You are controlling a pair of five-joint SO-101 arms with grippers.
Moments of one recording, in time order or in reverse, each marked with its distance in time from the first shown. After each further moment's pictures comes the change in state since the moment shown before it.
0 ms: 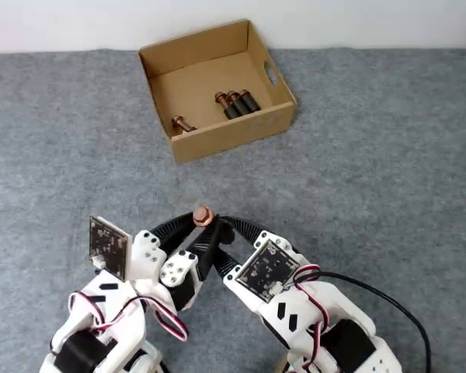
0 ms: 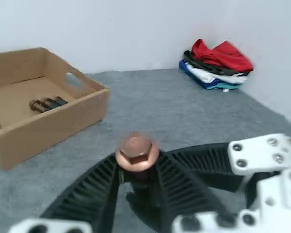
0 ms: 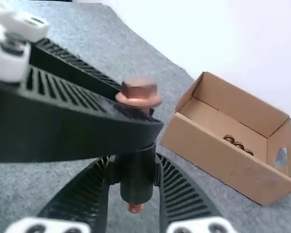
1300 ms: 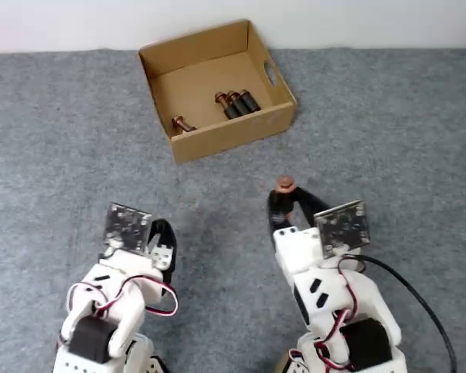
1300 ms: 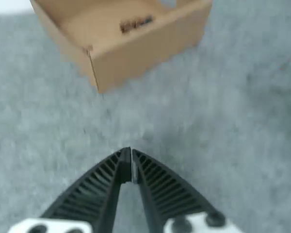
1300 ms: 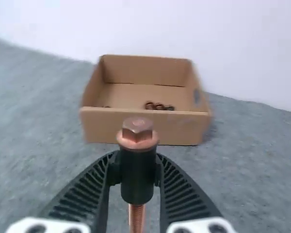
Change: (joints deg) left arm -18.7 0.1 13.1 7.6 -14.2; right arm 24.4 0.0 -4.3 3.5 -14.9
